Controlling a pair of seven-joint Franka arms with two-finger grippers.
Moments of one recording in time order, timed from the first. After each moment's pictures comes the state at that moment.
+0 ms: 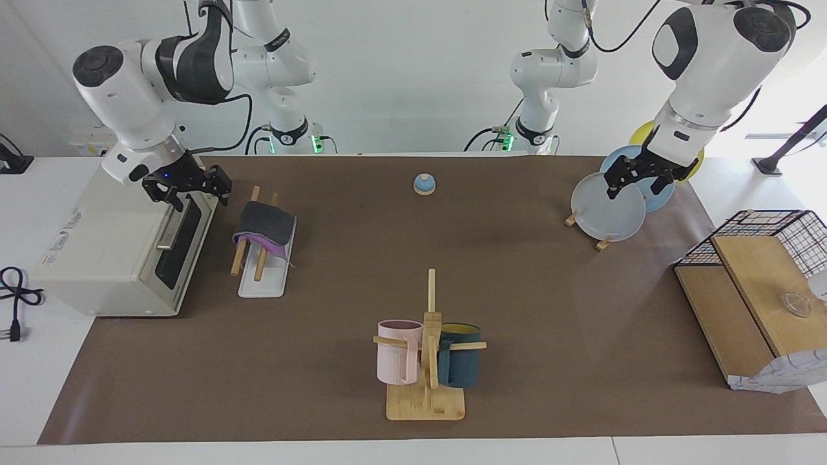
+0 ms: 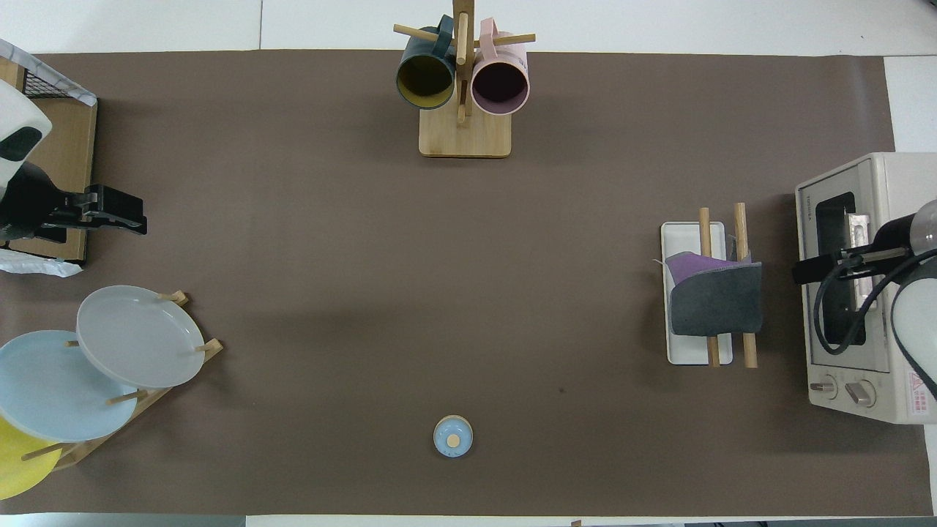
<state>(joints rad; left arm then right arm) -0.04 0.00 -0.05 -1.67 0.00 1.63 -0.11 0.04 -0.11 -0.14 -1.94 -0.01 1.76 -0.22</state>
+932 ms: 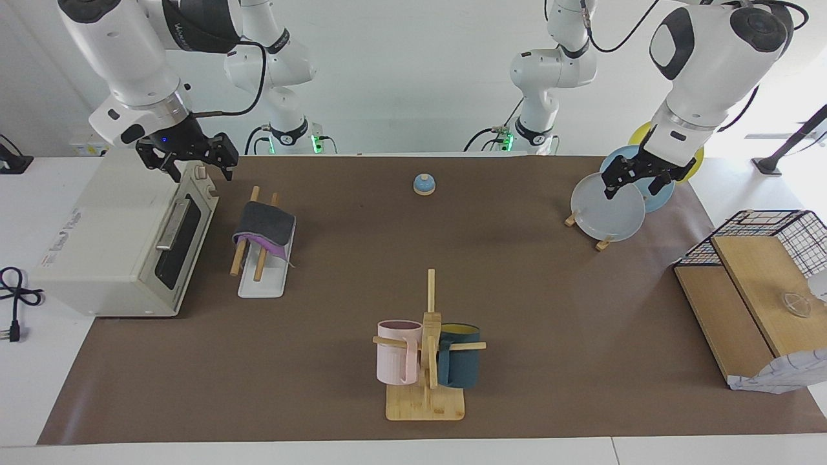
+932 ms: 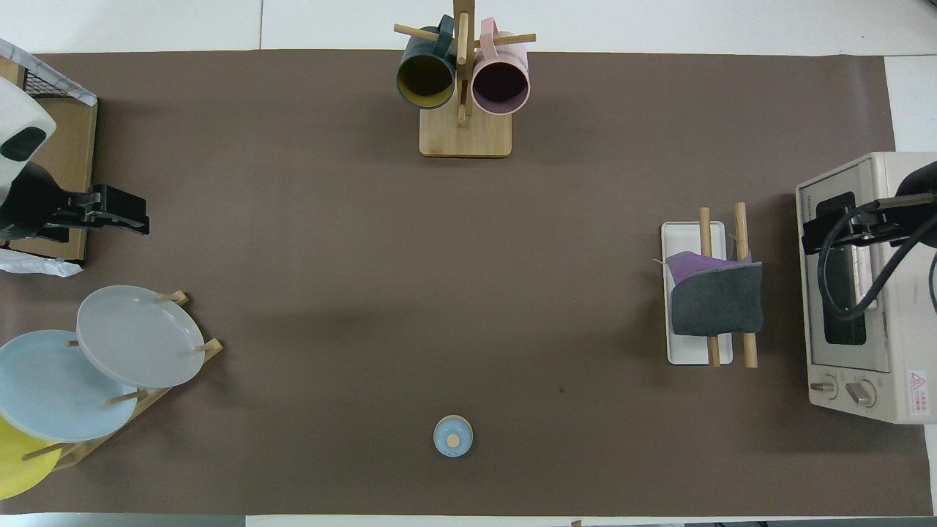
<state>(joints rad) -0.04 0.00 -0.05 -1.67 0.00 1.63 -0.11 0.14 -0.01 -0.14 -1.63 -0.05 1.53 -0.05</state>
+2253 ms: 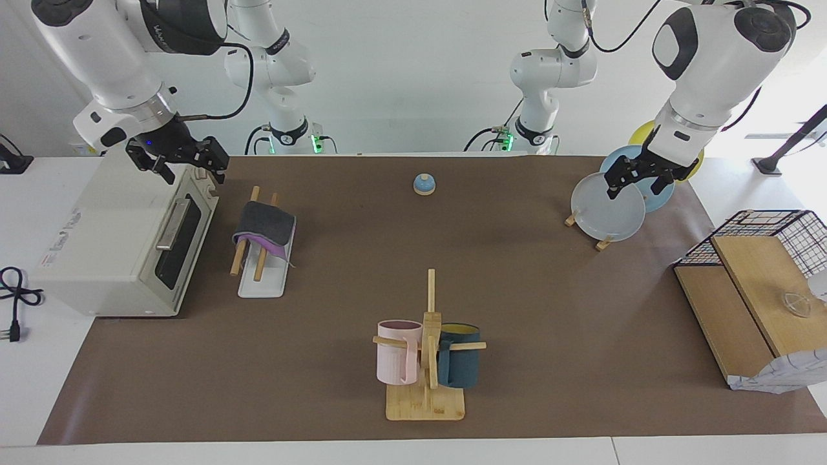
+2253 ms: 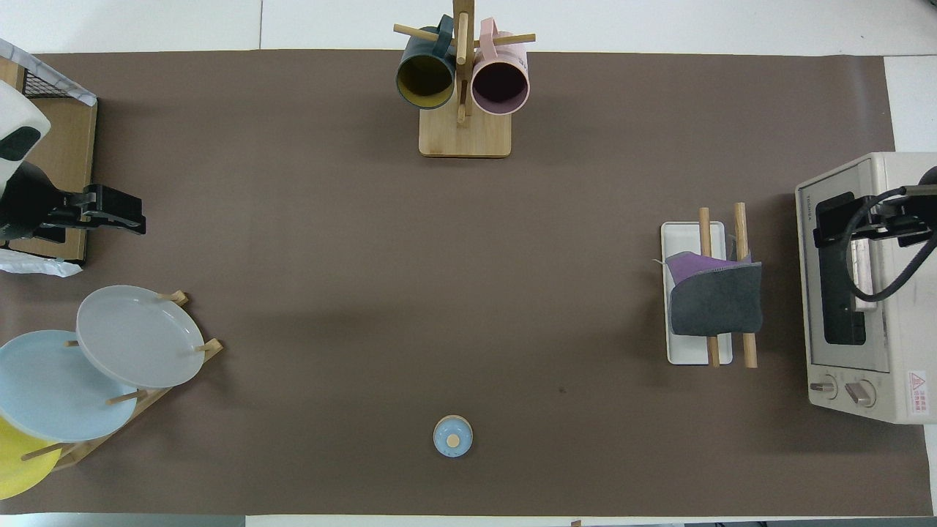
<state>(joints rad) -0.03 0.00 -0.05 -1.67 0.00 1.63 -0.11 0.05 0.00 -0.09 -1.62 0.00 1.53 -0.03</state>
